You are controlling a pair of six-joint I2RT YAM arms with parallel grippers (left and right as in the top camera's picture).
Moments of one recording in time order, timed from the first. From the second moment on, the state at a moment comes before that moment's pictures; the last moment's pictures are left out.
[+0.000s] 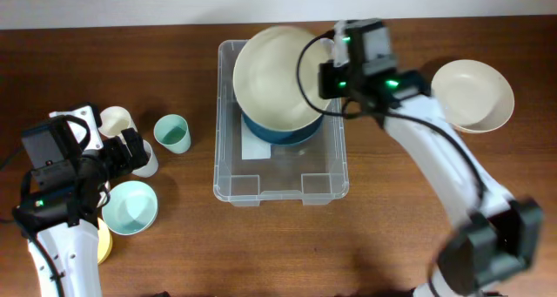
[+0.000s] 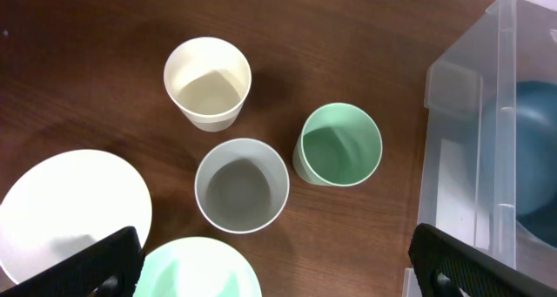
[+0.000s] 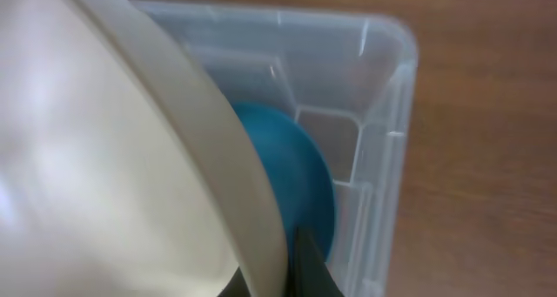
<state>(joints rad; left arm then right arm) 0.33 1.14 1.06 -0.76 0.17 -0.05 0.33 1.79 1.56 -0.59 -0.07 0.20</state>
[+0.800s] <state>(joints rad) 0.33 1.14 1.06 -0.76 0.17 -0.05 0.25 1.86 1.81 -0.89 0.13 0.18</state>
